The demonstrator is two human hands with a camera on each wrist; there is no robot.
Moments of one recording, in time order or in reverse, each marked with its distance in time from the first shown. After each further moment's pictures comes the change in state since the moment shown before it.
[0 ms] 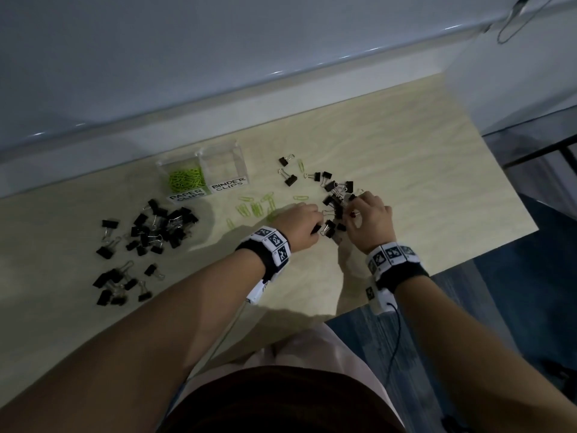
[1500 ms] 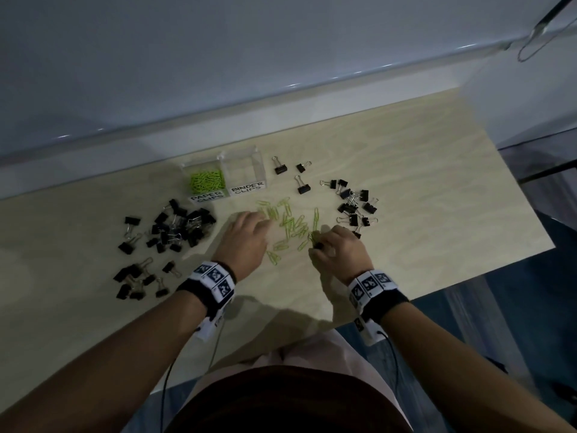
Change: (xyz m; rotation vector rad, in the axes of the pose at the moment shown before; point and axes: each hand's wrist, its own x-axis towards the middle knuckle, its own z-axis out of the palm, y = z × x) left_hand -0.103 -0.071 0.003 0.151 0.249 -0.206; right_hand -0.034 -0.061 0.027 0.153 -0.173 -0.150
